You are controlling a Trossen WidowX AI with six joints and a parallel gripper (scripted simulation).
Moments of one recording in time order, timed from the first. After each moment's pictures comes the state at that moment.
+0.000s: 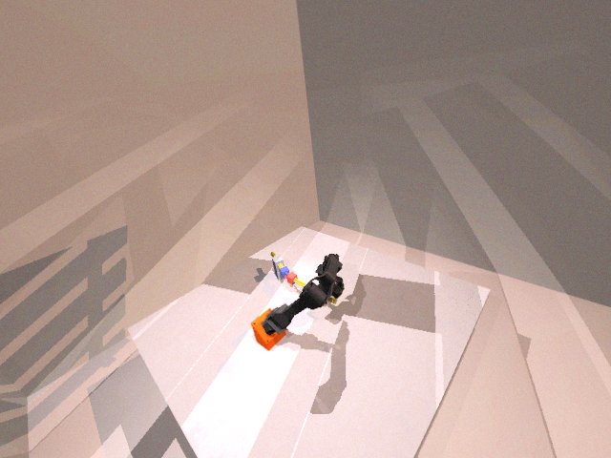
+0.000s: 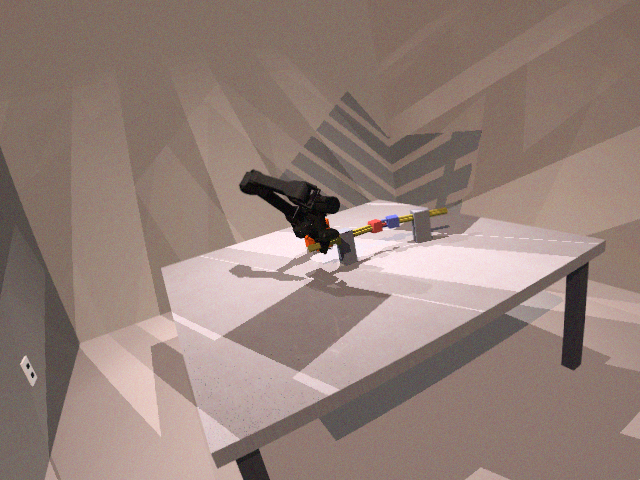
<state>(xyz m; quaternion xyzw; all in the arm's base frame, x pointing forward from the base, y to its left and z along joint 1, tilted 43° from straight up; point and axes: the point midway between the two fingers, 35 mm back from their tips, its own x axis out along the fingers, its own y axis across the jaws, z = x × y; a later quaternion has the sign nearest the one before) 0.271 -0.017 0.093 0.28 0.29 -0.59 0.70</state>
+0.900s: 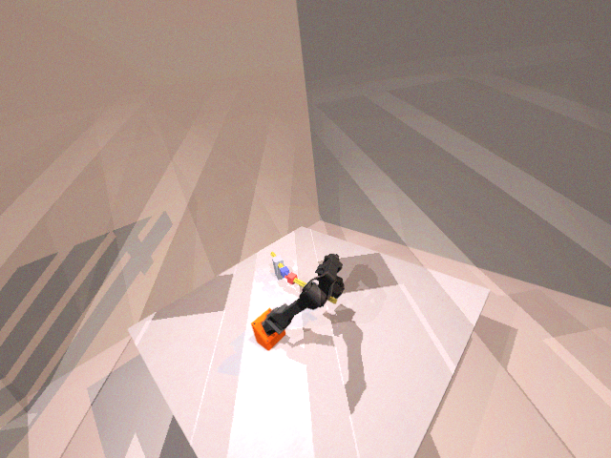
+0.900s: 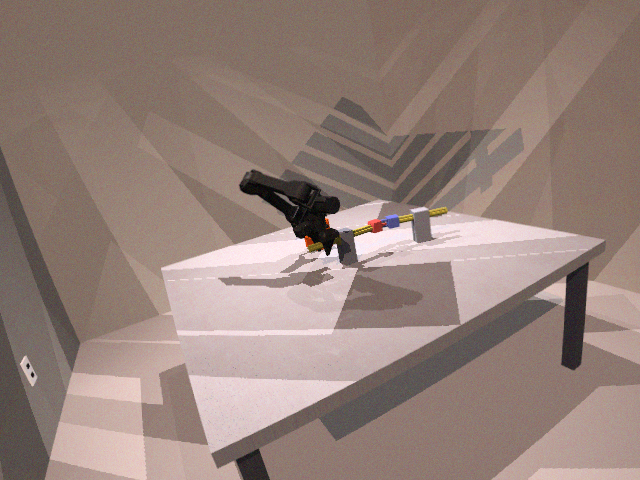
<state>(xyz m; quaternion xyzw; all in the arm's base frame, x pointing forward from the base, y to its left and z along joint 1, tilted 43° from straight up) 0.271 -0.017 0.094 0.28 0.29 -0.59 0.70</state>
